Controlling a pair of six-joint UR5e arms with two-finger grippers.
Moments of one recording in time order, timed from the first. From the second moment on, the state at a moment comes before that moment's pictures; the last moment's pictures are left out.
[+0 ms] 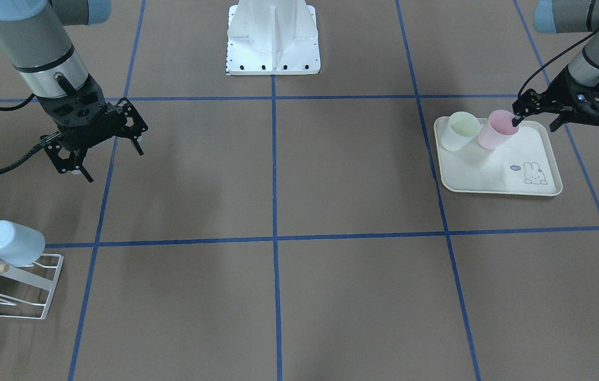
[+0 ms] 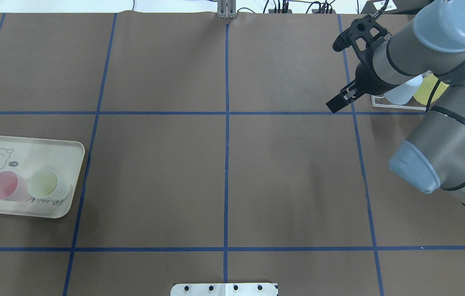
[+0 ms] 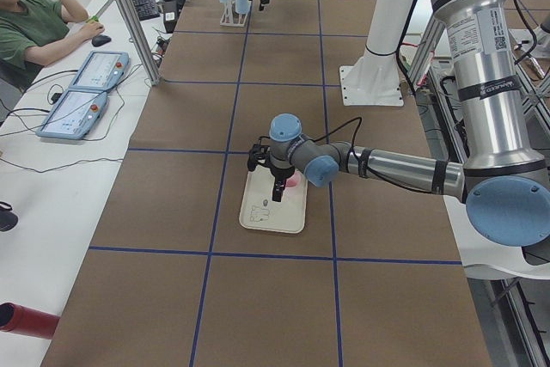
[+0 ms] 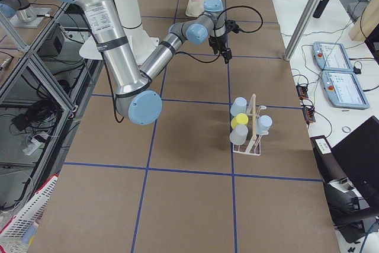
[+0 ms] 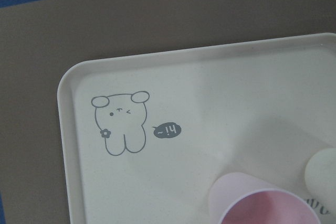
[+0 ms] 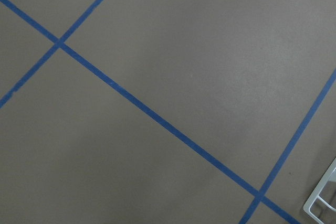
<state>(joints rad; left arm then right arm) -0.95 -1.31 -1.89 -2.10 -2.17 -0.65 0.86 -1.17 1.99 -1.60 1.98 0.34</state>
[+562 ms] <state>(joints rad) -0.91 -1.31 -1.89 -2.10 -2.17 -0.66 0.85 -1.17 1.99 -1.60 1.97 0.34</state>
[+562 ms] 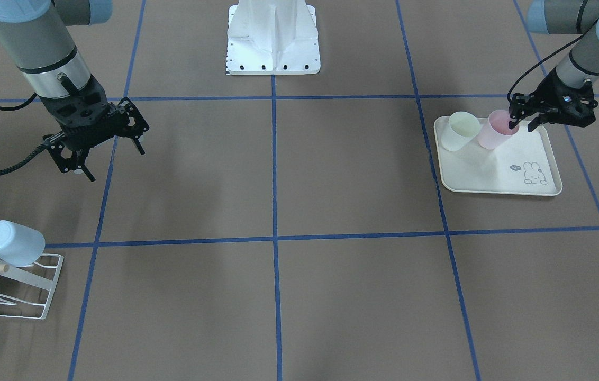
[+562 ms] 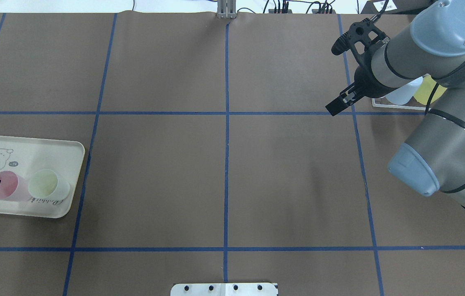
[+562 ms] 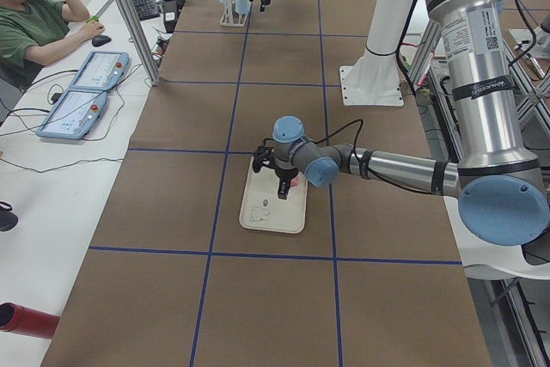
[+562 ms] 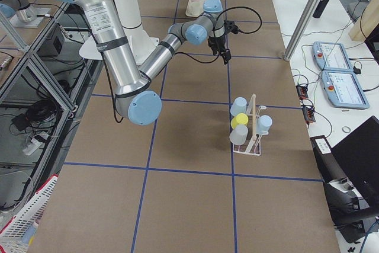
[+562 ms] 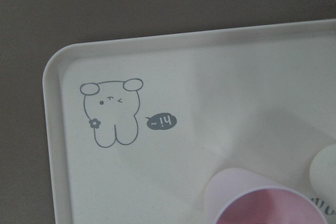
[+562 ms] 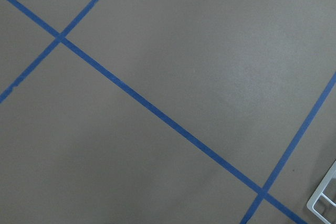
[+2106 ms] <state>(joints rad) -1.18 -1.48 -1.92 -1.94 -2.30 -0.81 0.81 -1.09 1.97 -1.58 1.97 0.34</state>
